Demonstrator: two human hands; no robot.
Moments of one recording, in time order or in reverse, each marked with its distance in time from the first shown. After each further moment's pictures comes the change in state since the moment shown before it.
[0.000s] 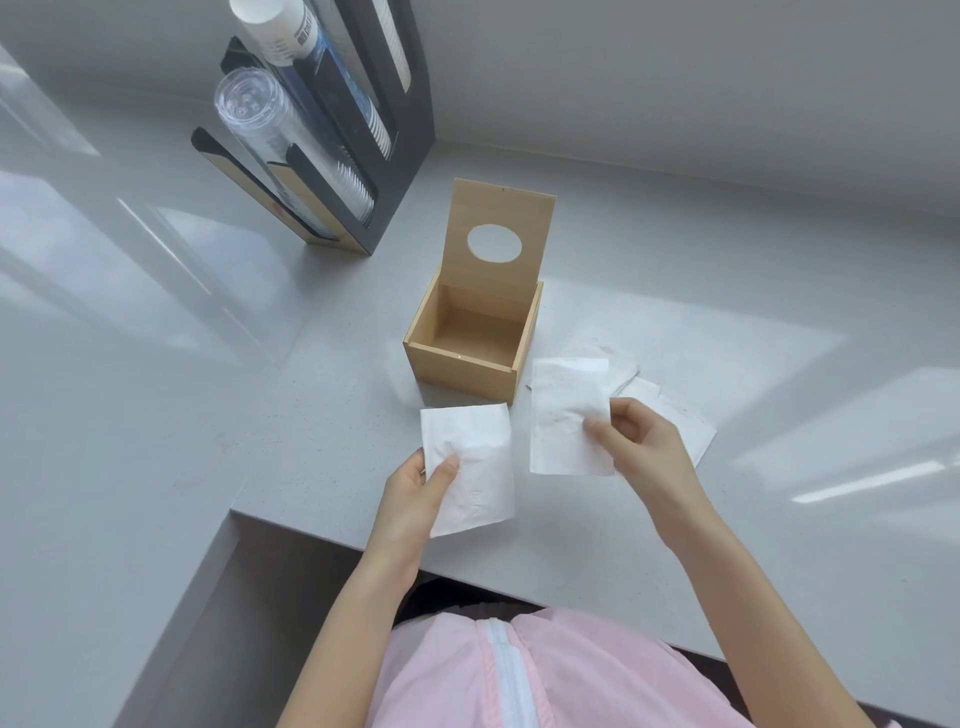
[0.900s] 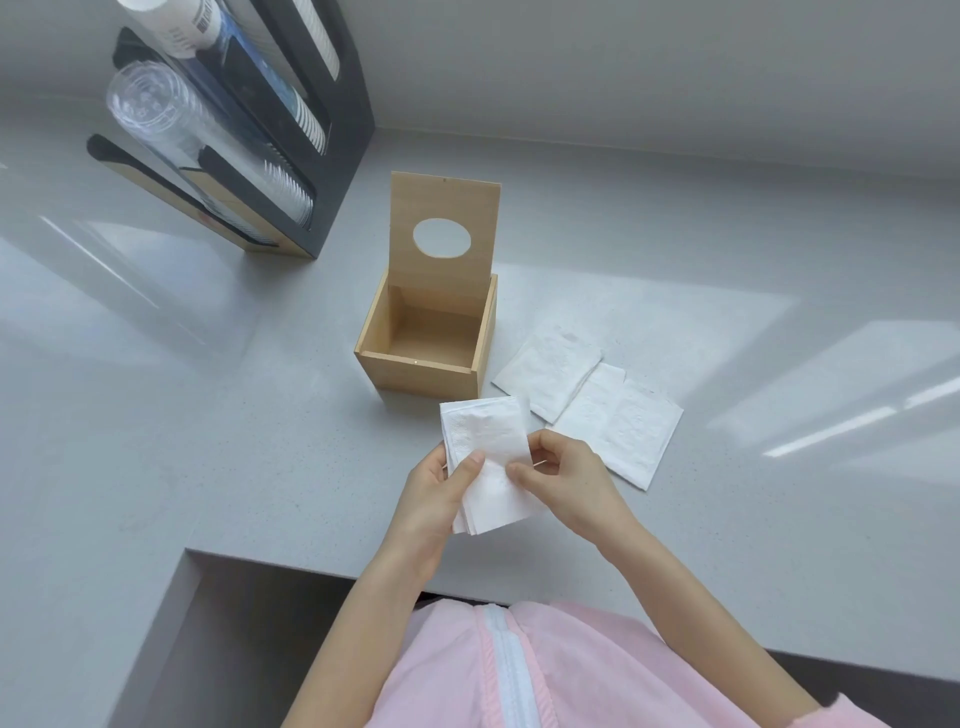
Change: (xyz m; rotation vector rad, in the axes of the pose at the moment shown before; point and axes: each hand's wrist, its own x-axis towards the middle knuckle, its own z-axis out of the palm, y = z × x) left_hand 0.015 0.004 0.035 0.000 -0.225 -0.056; right_hand -0.001 0.023 0.025 -0.314 -0.123 0.051
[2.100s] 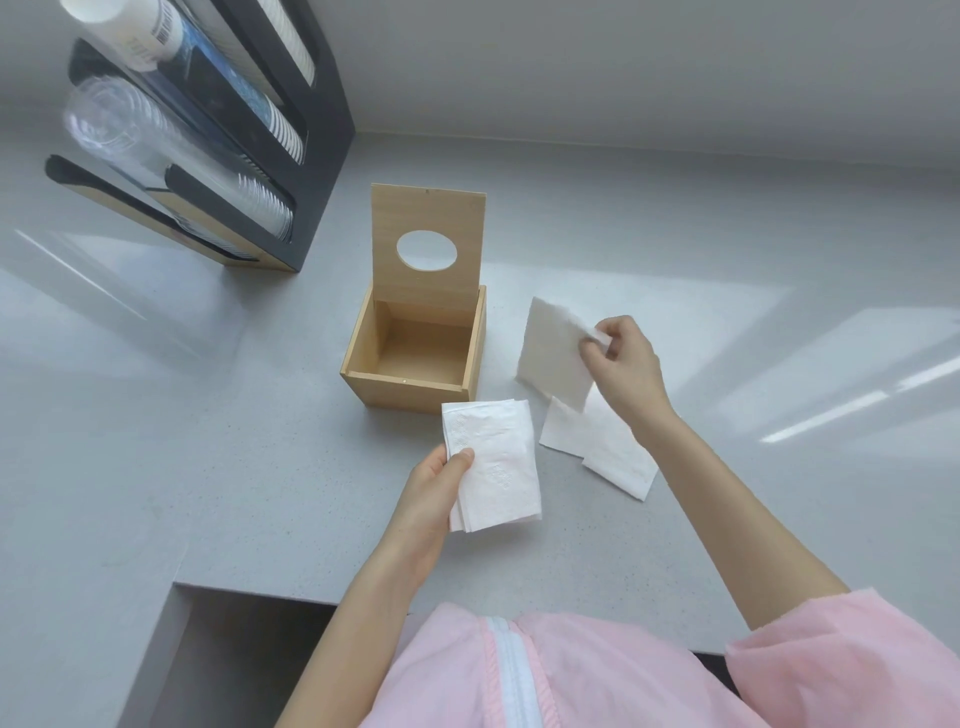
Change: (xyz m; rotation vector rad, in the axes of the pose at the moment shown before) left_hand 0.021 0.011 0.004 0.015 -0.018 -0.075; right_hand 0.077 -0.021 -0.070 0.016 0.436 -0.041
